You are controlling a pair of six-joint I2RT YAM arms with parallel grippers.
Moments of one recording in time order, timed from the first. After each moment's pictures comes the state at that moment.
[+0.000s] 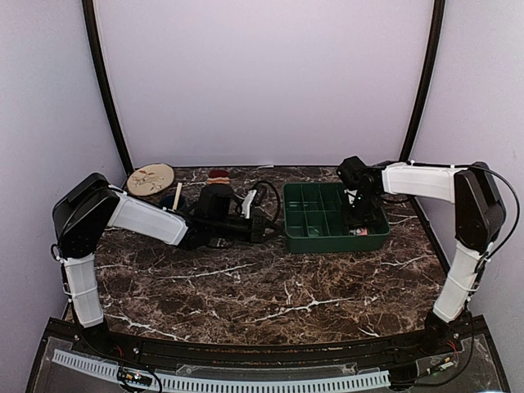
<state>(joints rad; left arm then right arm) -0.78 1.93 1.06 0.48 0.50 -0.55 0.48 1.81 1.30 -0.80 0.26 0.39</state>
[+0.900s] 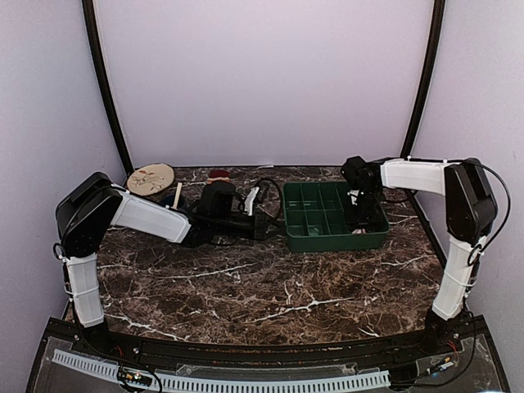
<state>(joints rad) -0.78 1.96 1.10 0.48 0.51 -0.56 0.41 1.89 1.38 -0.89 0.13 0.40</state>
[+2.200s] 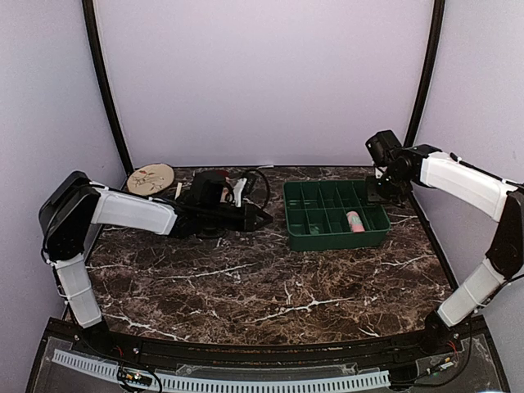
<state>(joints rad) -0.74 1.88 1.10 0.33 0.44 -0.53 0.42 1.54 1.31 -0.84 0.36 0.38</state>
